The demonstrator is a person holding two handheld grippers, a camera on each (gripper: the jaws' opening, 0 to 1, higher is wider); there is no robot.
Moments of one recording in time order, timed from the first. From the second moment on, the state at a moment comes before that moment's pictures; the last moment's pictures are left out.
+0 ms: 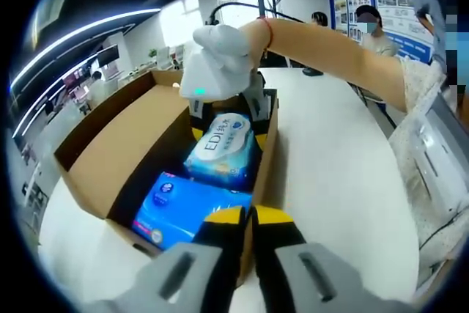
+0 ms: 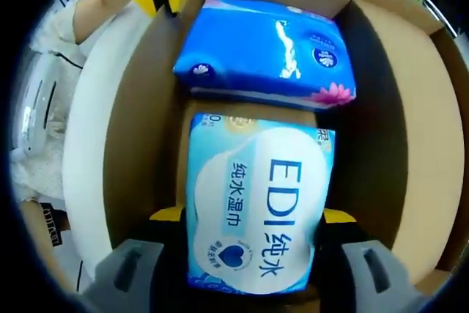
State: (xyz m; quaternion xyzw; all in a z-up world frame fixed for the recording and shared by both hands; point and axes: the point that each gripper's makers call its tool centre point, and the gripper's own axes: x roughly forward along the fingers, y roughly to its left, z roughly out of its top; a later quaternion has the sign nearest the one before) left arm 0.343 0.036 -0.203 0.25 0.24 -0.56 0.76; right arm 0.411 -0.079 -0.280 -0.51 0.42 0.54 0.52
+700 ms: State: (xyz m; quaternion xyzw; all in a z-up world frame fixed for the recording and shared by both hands) left arm 0.344 0.036 -0.202 0.24 0.24 -0.56 0.76; right arm 0.405 -0.079 -0.282 -0.50 0.42 0.54 0.52
